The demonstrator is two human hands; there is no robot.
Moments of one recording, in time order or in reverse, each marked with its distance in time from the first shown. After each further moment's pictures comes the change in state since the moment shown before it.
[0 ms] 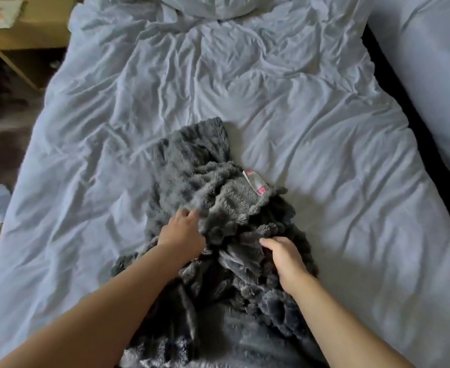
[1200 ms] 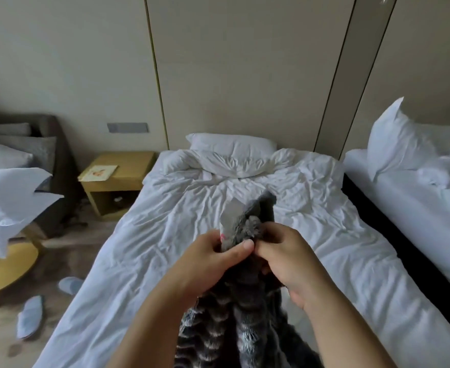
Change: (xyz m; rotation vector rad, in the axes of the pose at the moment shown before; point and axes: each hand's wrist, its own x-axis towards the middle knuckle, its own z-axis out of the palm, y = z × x) left_hand -0.202 0.073 -0.230 -1.020 0.225 0.438; right_hand -0.284 -0.197 0.021 -0.204 -0.287 -0.977
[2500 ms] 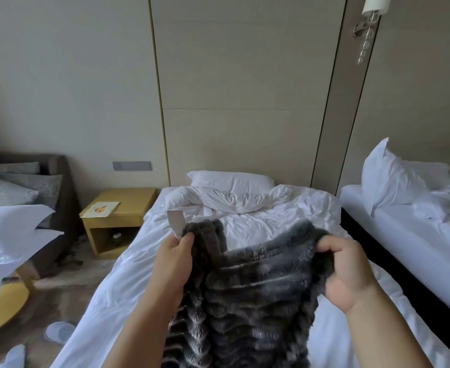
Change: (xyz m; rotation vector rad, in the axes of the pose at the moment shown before) left_hand 0.030 0.002 -0.039 -0.266 0.513 0.039; right_hand 0.008 -0.014 -0.067 0.730 -0.113 -0.090
